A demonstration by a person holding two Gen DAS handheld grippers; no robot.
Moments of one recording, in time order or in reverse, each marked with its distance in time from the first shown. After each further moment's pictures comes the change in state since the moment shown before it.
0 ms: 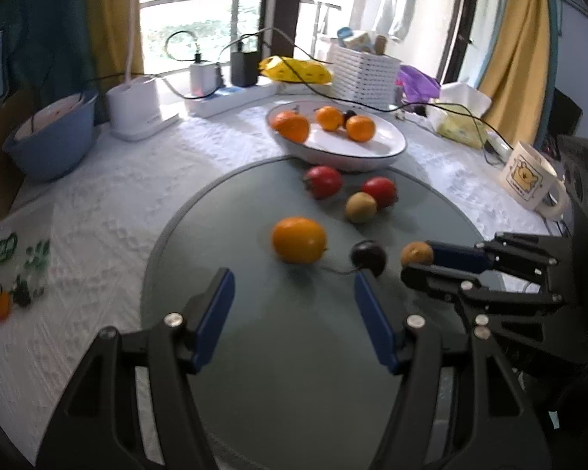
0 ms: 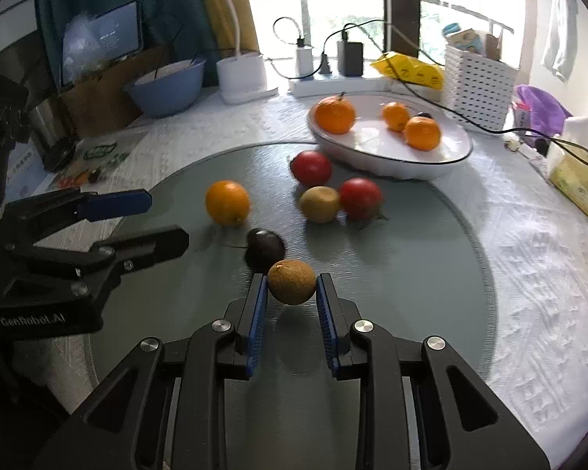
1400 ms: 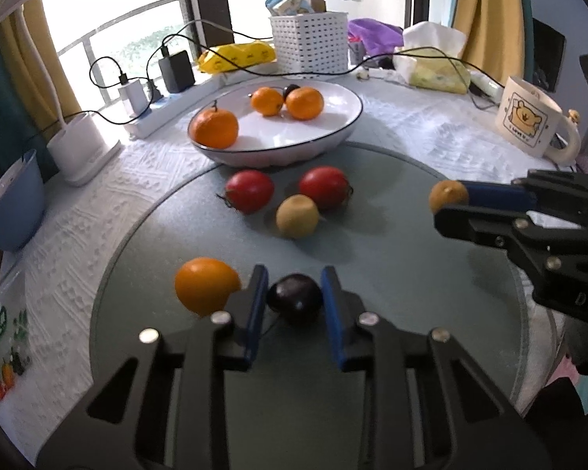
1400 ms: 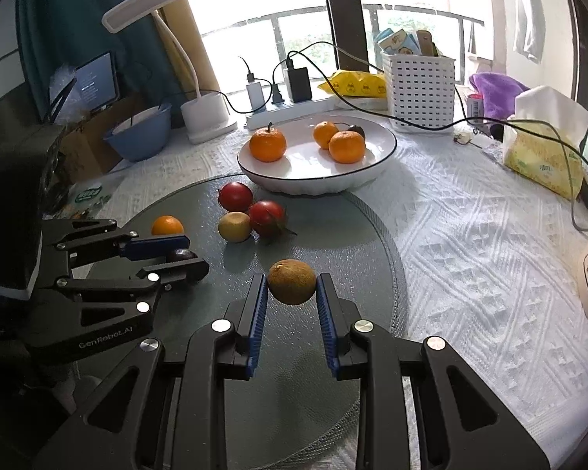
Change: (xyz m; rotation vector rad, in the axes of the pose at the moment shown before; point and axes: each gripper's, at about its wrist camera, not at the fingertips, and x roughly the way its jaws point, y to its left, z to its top) left arm 0.045 -0.058 0.018 0.207 0.080 0.034; right arm -0.026 -0.060 -0.004 0.089 -0.090 0.015
